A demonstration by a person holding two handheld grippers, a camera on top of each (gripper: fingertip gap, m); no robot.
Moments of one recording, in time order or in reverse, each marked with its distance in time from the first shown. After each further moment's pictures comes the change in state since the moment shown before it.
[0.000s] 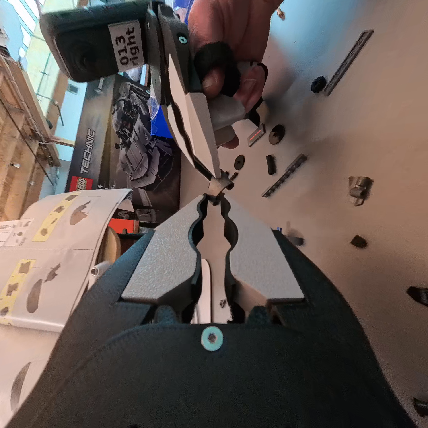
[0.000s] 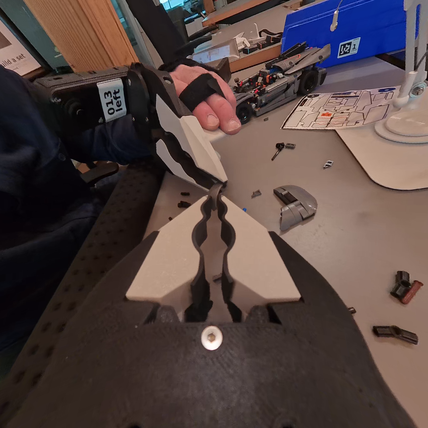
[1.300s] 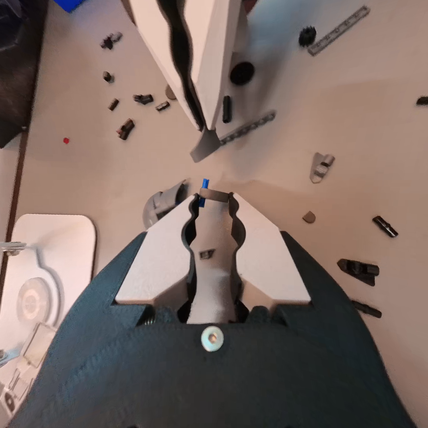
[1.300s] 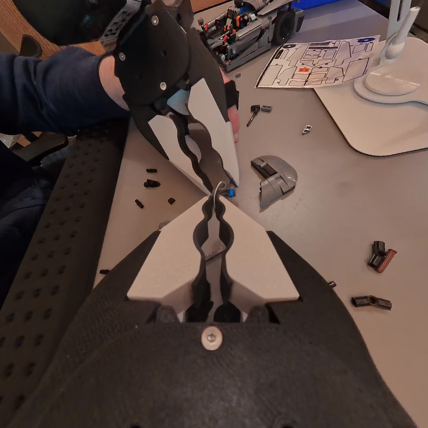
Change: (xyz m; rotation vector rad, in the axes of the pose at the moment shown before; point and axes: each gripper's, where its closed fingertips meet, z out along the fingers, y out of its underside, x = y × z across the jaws) left arm 0.059 0.056 0.014 -0.175 0.453 -0.539; right arm 0.025 0.027 0.012 -0.159 0.152 -0.004
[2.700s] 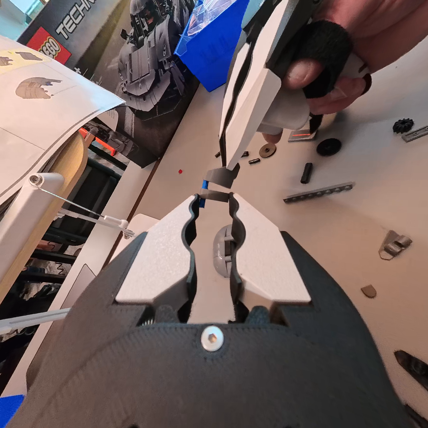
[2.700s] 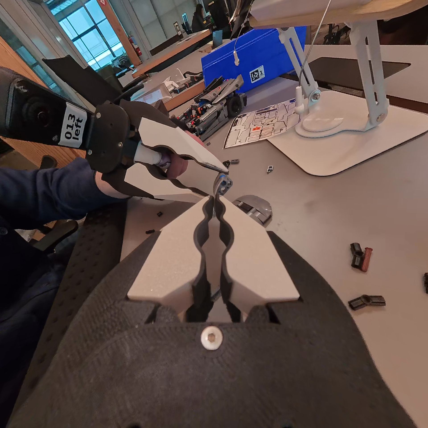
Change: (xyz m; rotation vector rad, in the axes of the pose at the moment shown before) left arm -0.058 -0.045 -0.035 0.175 -0.453 -0.040; right arm 0.023 -0.042 -0.016 0.272 0.100 0.210
